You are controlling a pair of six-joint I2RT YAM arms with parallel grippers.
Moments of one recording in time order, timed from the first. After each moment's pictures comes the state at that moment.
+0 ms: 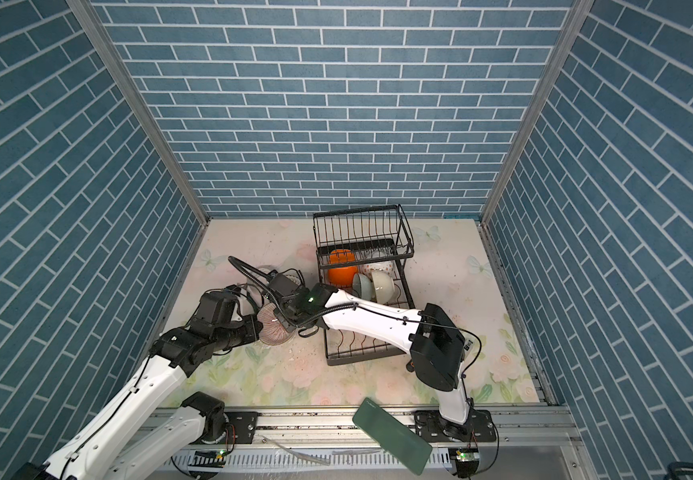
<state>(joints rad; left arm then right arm) -0.37 0.81 0.65 -0.74 0.10 -0.57 1.20 1.92 1.66 -0.69 0.23 0.27</state>
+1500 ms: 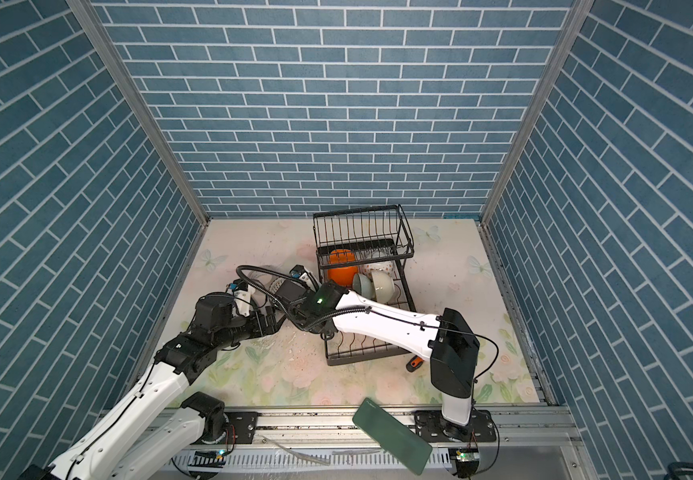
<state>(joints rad) -0.37 0.77 0.54 -0.41 0.28 -0.57 1.22 1.82 1.63 -1.00 0.82 0.25</state>
